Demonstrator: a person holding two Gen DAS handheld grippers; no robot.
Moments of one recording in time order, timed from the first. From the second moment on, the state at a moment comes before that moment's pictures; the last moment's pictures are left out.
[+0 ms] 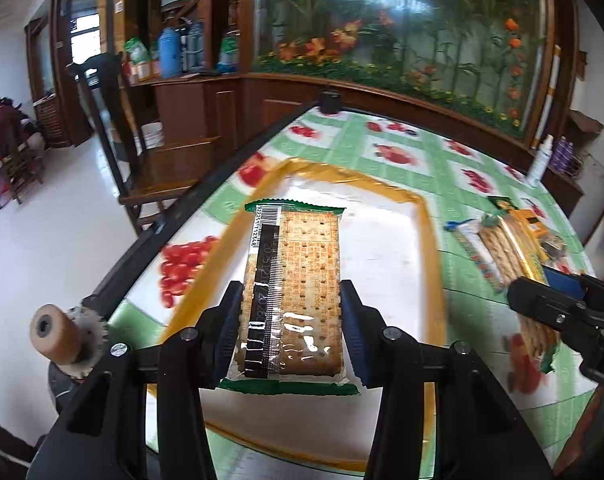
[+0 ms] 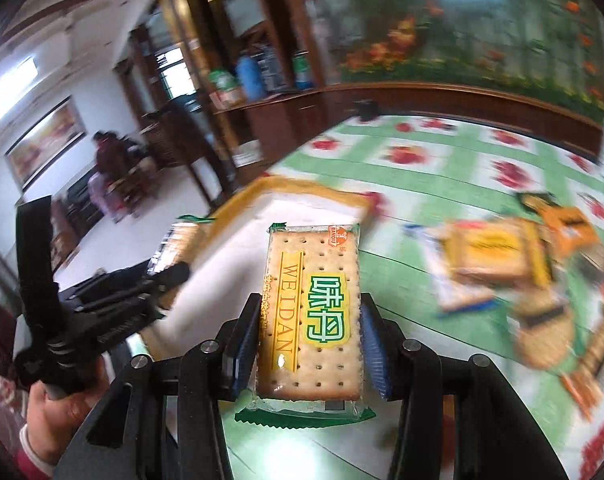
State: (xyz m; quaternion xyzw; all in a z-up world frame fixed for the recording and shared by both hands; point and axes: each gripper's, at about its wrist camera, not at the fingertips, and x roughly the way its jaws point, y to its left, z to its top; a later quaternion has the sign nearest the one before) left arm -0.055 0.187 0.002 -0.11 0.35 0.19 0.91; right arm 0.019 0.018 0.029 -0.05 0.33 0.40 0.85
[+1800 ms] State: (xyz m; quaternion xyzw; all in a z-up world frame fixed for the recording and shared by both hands) left arm -0.029 0.153 0.006 -0.05 0.37 0.23 0.90; right arm 0.049 -0.089 -0.003 0.00 0.36 0.28 0.89
